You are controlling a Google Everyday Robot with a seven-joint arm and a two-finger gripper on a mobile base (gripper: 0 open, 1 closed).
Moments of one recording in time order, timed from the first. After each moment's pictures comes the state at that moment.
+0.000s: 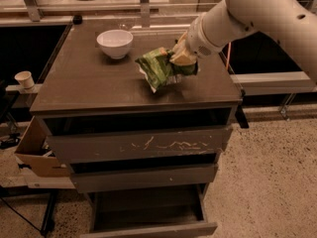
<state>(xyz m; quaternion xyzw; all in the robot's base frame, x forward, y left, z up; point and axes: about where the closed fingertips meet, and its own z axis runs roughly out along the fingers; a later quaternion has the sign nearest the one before) 0.665 -0.064 0.908 -0.62 0.69 0.03 0.37</state>
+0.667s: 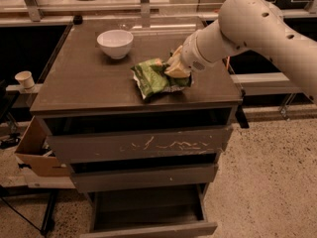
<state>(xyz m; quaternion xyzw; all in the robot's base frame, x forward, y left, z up) 0.661 -0.053 0.872 -0.61 0.69 0.05 0.38</state>
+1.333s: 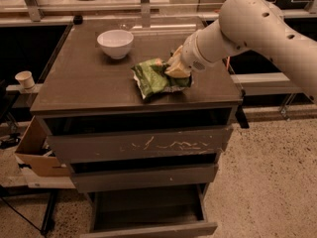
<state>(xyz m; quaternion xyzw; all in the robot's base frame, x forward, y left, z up) 0.661 -0.053 0.872 -0.61 0.69 0.05 0.38</state>
